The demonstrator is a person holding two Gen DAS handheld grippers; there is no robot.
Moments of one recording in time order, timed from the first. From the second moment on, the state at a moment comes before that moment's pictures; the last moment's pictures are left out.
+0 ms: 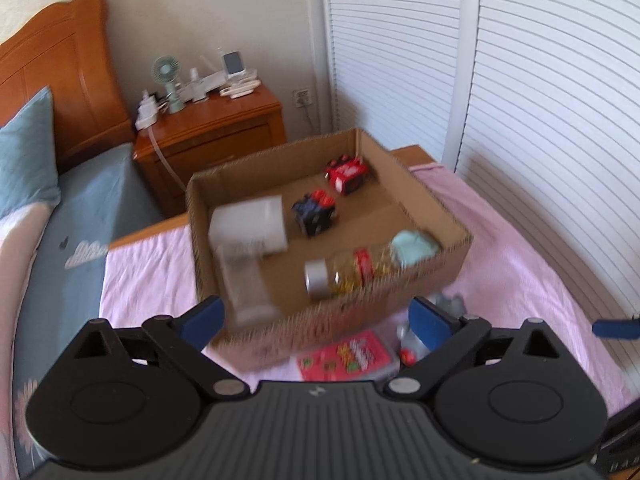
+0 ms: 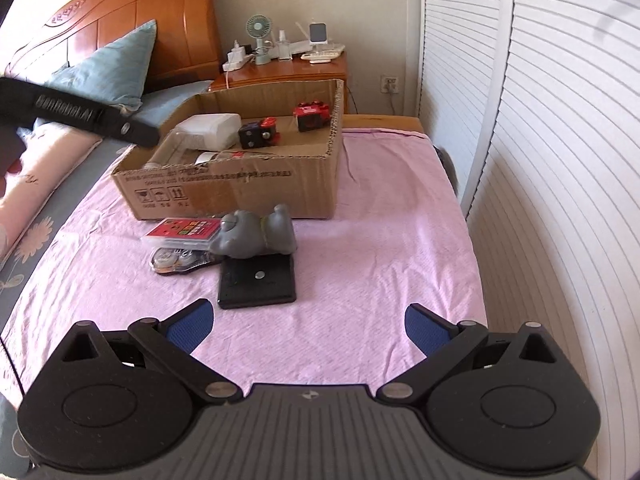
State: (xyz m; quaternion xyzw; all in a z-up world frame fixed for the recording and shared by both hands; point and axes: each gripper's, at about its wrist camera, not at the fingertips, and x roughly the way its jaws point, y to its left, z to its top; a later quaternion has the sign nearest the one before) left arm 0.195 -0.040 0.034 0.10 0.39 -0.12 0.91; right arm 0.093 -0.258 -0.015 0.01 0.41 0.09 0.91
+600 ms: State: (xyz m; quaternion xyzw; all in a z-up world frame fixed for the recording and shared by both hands) left arm 0.139 -0.029 -0.038 0.10 0.39 -0.08 0.91; right arm 0.117 -0.217 -0.067 -0.06 0.45 0.11 0.88
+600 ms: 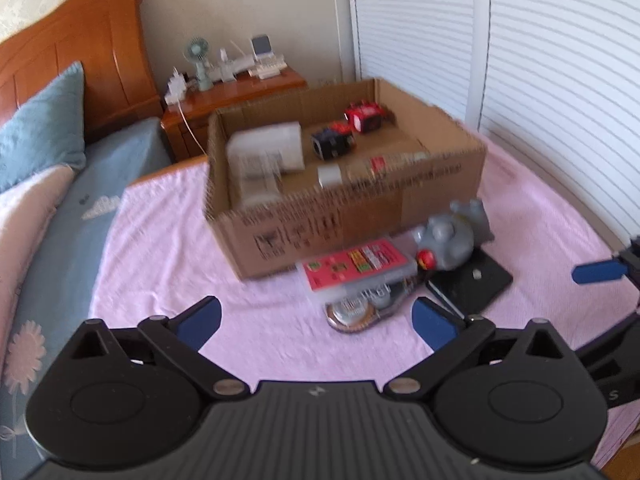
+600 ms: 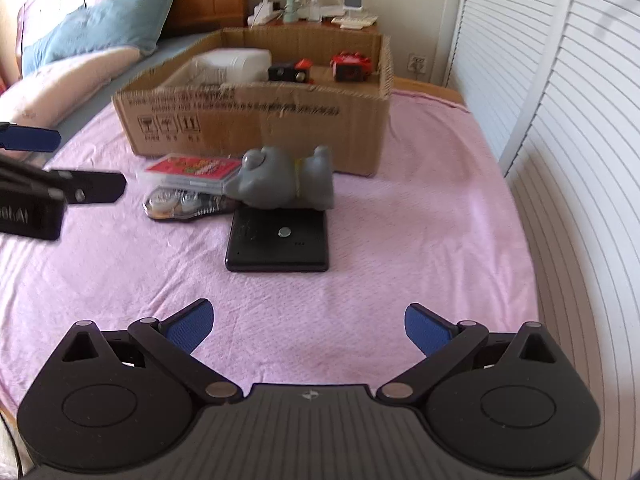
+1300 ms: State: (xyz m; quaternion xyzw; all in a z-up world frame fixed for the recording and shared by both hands) left arm 0.184 -0.039 -0.062 0.04 0.41 -0.11 0.90; right arm 0.140 -0.206 -0.083 -0.08 0.44 0.13 0.88
